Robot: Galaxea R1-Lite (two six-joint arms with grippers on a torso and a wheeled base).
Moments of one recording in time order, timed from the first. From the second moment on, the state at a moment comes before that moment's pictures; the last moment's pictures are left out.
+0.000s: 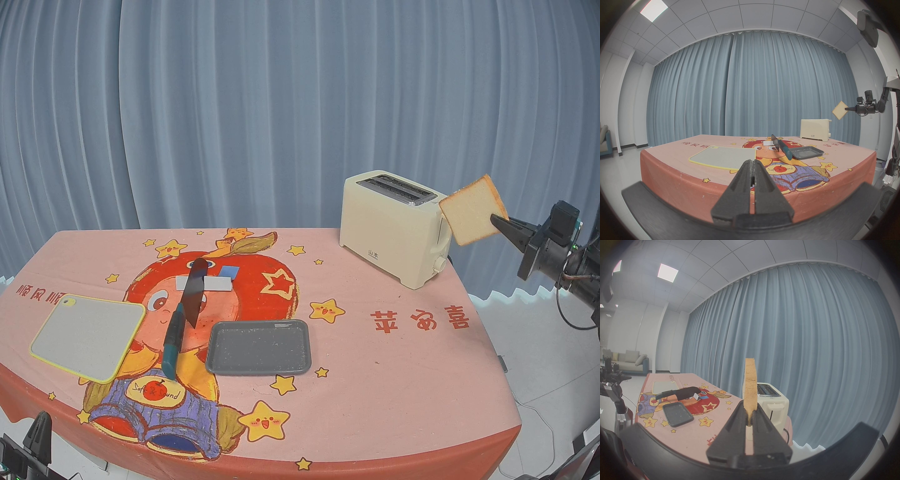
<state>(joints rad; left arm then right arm) 0.00 0.02 -0.02 0.00 0.01 -0.01 0.09 1.52 -0.57 -0.91 0.44 -0.12</state>
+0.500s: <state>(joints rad) 0.00 0.02 -0.02 0.00 0.01 -0.01 0.08 1.71 -0.87 -0.84 0.46 -0.12</state>
